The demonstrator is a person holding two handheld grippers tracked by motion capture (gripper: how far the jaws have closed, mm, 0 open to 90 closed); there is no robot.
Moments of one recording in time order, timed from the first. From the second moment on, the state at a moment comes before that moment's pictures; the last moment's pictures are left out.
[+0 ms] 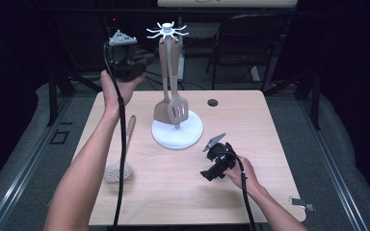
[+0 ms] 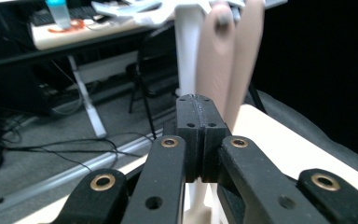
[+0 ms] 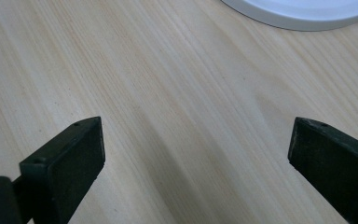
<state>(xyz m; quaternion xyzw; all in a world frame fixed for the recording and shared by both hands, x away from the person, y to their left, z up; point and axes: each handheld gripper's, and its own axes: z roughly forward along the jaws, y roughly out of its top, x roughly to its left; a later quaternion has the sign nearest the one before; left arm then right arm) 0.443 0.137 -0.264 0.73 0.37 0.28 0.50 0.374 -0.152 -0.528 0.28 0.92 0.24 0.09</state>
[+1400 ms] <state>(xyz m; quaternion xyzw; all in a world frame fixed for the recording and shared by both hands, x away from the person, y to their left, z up) 0.455 0.139 -0.252 0.72 0.38 0.30 0.49 0.372 -0.151 -0.528 0.27 0.93 0.23 0.09</state>
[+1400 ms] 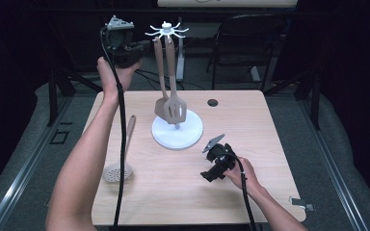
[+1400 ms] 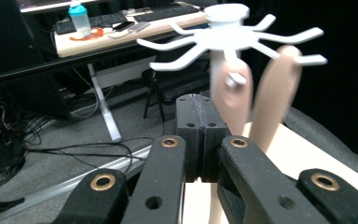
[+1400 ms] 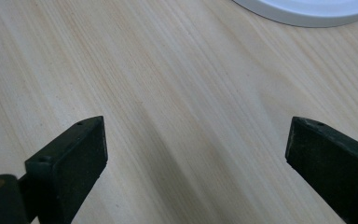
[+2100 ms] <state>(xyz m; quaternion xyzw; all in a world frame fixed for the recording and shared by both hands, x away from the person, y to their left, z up) 0.450 0.118 -0.241 0.73 0.35 0.30 0.50 0.371 -0.149 -0.531 0.28 0.93 0.24 0.09</state>
